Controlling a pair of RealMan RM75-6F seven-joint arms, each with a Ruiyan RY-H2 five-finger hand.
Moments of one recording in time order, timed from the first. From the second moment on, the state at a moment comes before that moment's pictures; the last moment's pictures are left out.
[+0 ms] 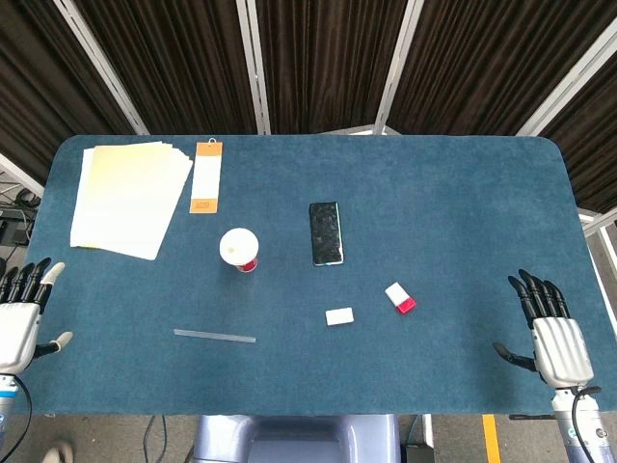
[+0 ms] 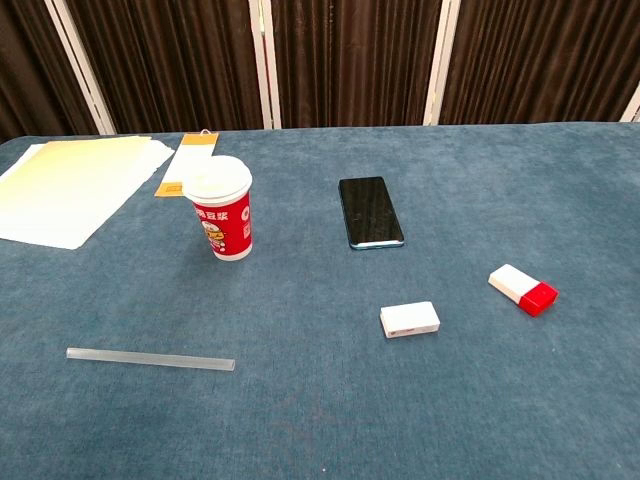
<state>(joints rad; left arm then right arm) -0.11 -1.10 -0.05 -1.72 1.42 1.45 0.25 0.10 -1.18 0.05 -1.59 -1.54 1.48 0.05</state>
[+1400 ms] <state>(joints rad) -0.14 -1.12 -0.02 -1.78 1.48 1.41 0.33 0.09 -1.17 0.06 -1.61 -1.51 1.46 0.04</state>
